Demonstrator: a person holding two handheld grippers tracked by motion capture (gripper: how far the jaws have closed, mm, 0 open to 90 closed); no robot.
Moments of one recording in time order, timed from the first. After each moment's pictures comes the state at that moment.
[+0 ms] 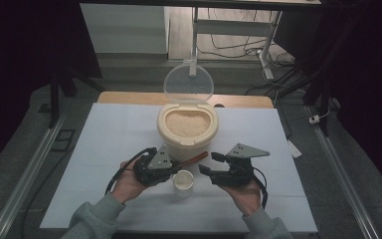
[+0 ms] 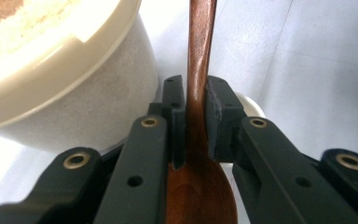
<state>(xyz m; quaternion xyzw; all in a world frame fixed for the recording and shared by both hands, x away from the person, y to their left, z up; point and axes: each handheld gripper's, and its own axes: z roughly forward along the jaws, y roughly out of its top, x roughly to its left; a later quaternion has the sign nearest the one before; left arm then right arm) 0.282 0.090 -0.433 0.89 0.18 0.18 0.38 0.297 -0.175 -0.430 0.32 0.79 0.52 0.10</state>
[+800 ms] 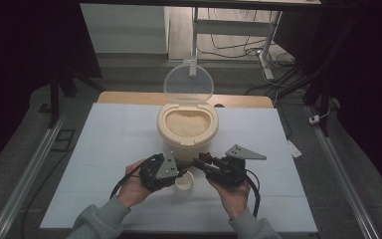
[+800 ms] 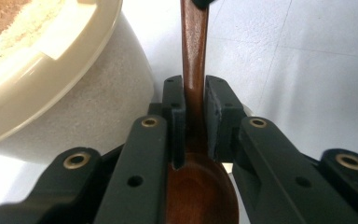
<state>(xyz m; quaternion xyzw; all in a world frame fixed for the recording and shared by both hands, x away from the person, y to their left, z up) 0.272 0.074 -0.439 0.89 0.16 0.21 0.36 0.294 -0.160 -0.437 0.35 0.73 0.59 0.06</state>
